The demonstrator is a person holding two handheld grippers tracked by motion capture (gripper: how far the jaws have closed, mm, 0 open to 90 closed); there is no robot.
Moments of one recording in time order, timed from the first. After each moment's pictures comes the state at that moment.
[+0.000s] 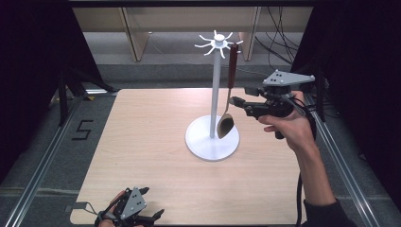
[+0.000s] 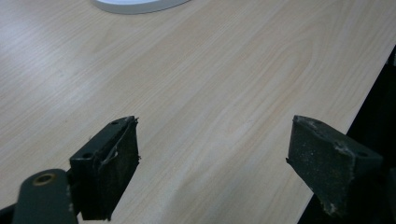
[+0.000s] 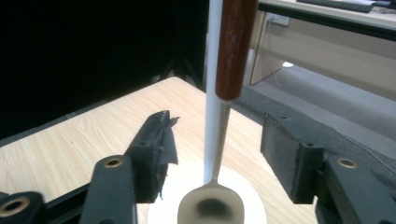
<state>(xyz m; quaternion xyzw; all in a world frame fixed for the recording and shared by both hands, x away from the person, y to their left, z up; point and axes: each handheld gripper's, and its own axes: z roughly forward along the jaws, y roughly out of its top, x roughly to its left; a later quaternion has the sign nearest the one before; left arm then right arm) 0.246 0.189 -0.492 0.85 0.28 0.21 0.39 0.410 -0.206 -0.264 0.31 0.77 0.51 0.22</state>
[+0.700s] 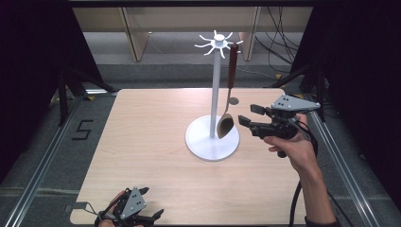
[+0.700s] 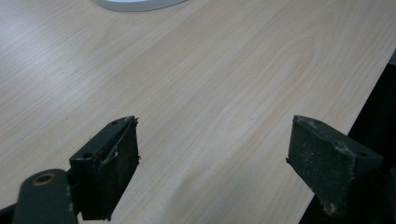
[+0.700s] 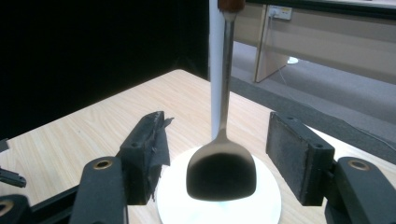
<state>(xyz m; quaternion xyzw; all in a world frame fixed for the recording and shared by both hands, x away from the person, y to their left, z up) 0.248 0.190 -0.494 0.85 0.28 0.20 0.39 0.389 -0.228 -0.315 0.32 0.75 0.54 0.20</state>
